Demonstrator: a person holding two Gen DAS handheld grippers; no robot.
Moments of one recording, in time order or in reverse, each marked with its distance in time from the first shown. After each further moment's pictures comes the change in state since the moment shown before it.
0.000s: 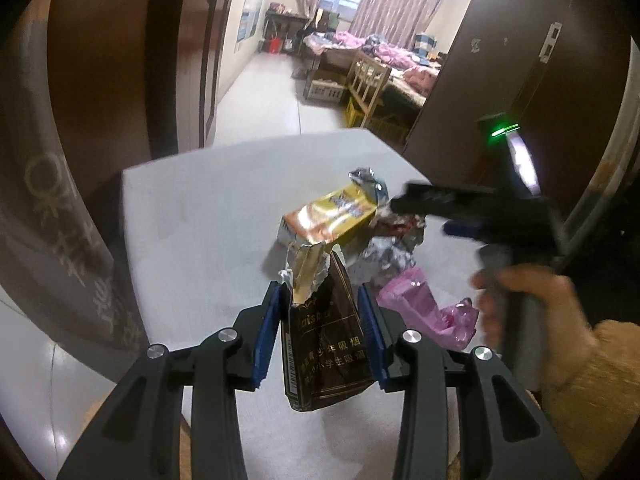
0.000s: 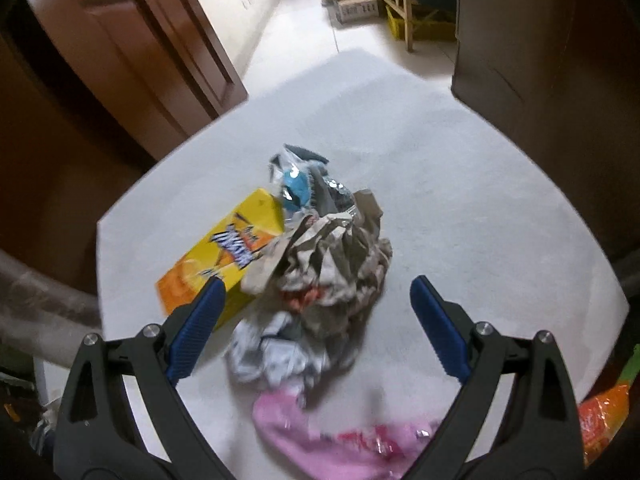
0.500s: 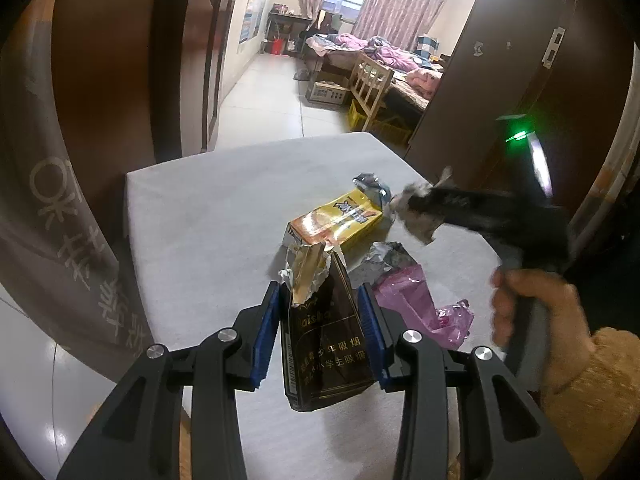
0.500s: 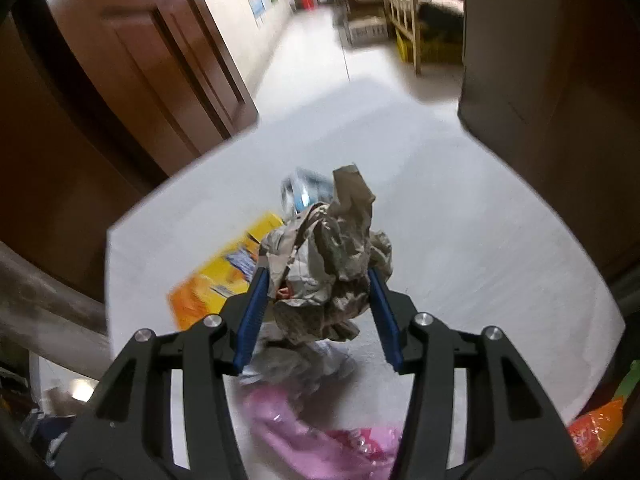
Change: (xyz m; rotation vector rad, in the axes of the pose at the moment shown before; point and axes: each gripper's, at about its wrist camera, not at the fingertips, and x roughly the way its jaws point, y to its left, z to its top) left arm -0.004 0.004 0.004 -0.010 -0.002 0.003; right arm -0.039 -0.001 -0.002 -0.041 -0.124 0.043
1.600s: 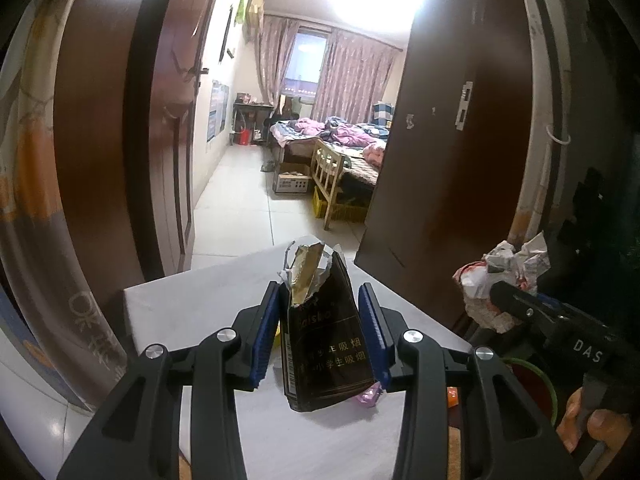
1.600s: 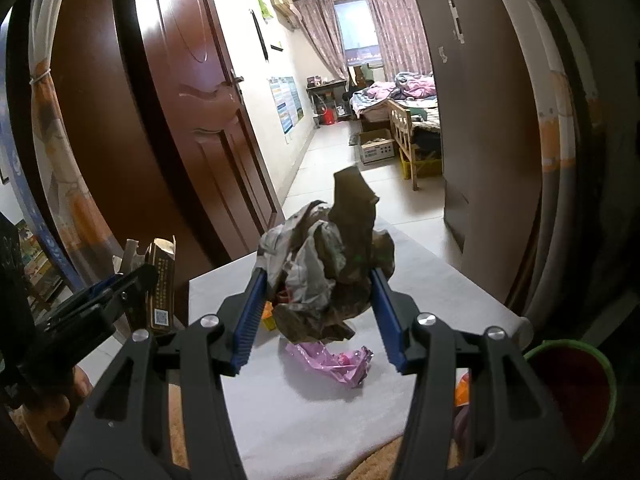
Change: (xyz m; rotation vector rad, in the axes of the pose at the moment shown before) left arm -0.128 -0.100 0.023 0.148 -0.314 -0.053; right arm -0.261 -0.023 -0.094 -0.046 -0.416 0.066
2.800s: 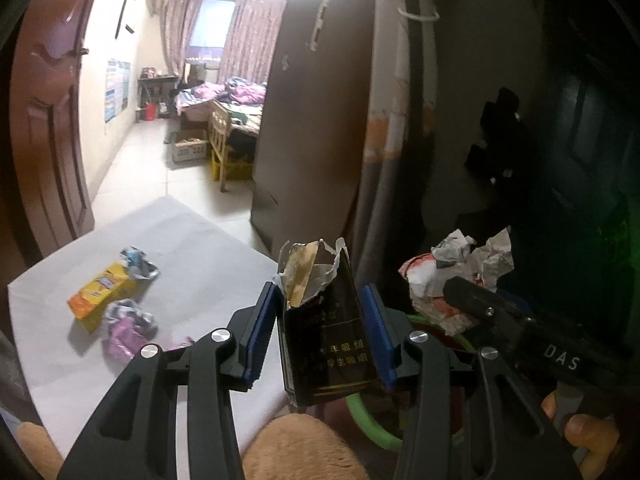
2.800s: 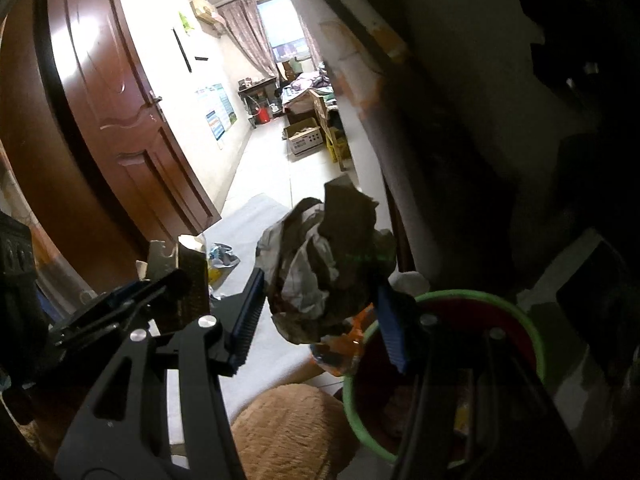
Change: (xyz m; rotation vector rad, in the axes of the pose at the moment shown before) left arm 0.062 -0.198 -0.058 0.131 0.156 -0.296; right arm -0.073 -0.159 -0.045 0.190 0.018 -0.172
